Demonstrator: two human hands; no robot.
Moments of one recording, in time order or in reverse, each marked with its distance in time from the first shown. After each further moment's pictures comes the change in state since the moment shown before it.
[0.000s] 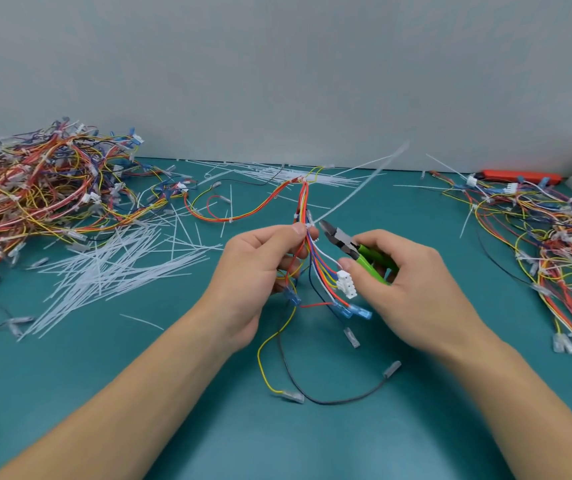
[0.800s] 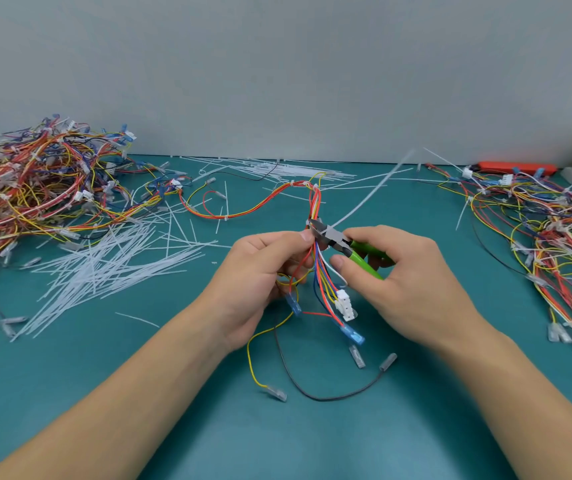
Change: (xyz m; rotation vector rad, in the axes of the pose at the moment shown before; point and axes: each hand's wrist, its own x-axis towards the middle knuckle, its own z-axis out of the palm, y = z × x) left_hand -0.005 0.000 0.003 -0.023 -0.145 -0.072; right_hand 0.001 0.007 0.001 -0.022 0.012 -0.073
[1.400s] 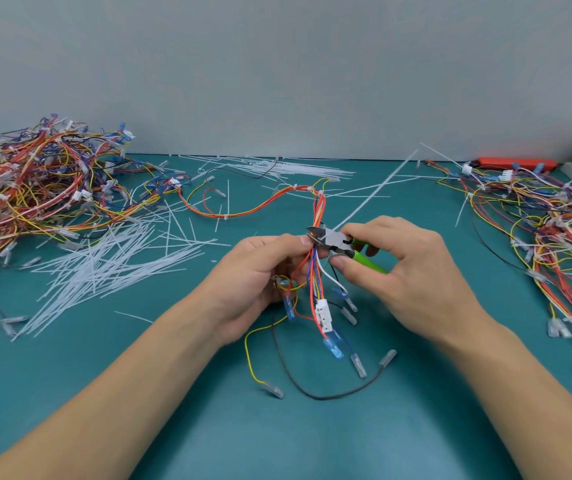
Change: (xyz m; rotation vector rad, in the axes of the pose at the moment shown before) left_hand 0.001 0.002 -0.007 -0.011 -0.117 -0.099; right_hand 0.003 0.001 -0.006 -0.055 0.011 -0.108
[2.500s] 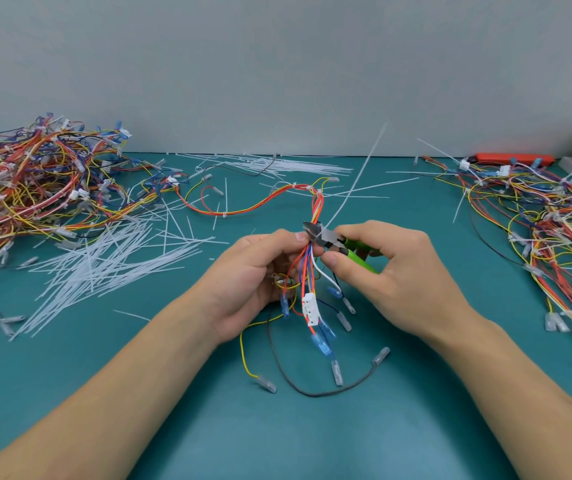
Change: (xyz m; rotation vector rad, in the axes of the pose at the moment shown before) left_hand 0.000 0.000 -0.001 -0.041 -0.020 -0.009; right_hand -0.002 0.005 0.009 0.095 -0.031 0.004
